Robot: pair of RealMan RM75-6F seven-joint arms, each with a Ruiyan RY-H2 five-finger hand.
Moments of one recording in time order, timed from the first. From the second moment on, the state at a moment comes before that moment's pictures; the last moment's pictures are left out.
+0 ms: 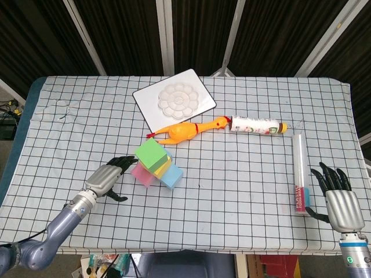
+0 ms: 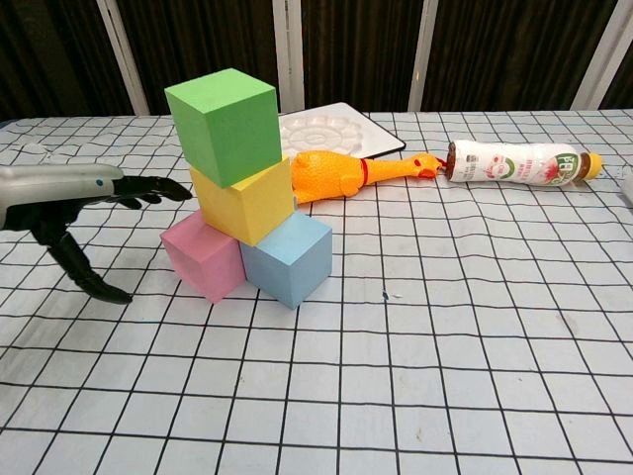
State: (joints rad) left arm -0.62 -1.30 -0.15 -1.81 1.05 0.84 0.25; right arm 0.09 -1.13 0.06 -1.61 -1.50 1.45 -0.07
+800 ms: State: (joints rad) left arm -0.74 -1.45 -0.15 -1.73 0.93 0.90 0.38; right arm 0.09 -1.13 0.06 -1.61 -1.49 1.45 -0.05
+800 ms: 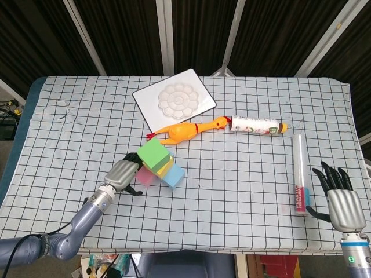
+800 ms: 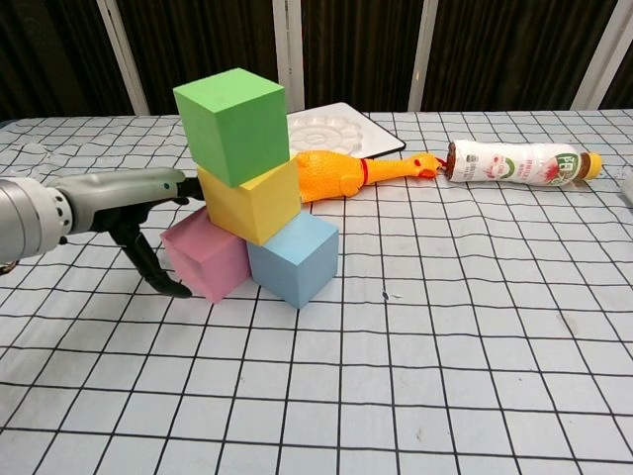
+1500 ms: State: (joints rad) left arm -0.74 -1.42 -0.12 -1.66 0.93 0.89 0.35; right arm 0.10 -1.13 0.06 -1.62 -1.49 1.45 -0.06
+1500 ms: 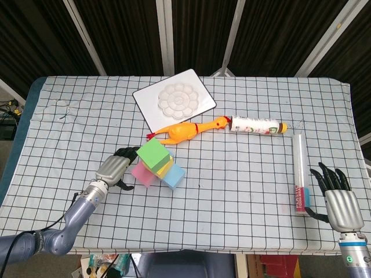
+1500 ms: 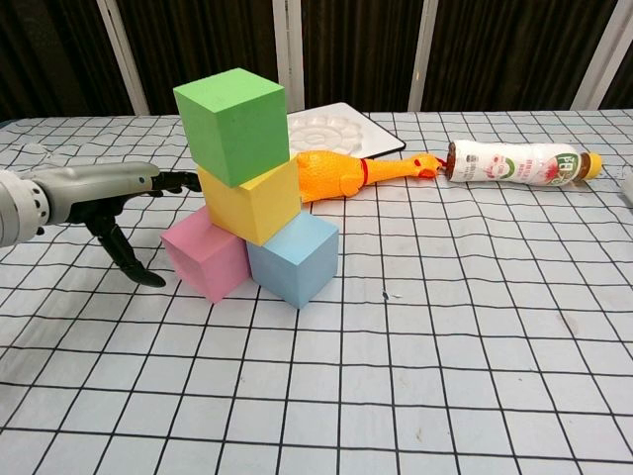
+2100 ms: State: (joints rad) left arm -0.79 -1.51 -0.10 -1.62 0.82 0.95 0.51; right arm 0.10 -1.13 0.06 -1.62 -1.48 1.43 -0.05
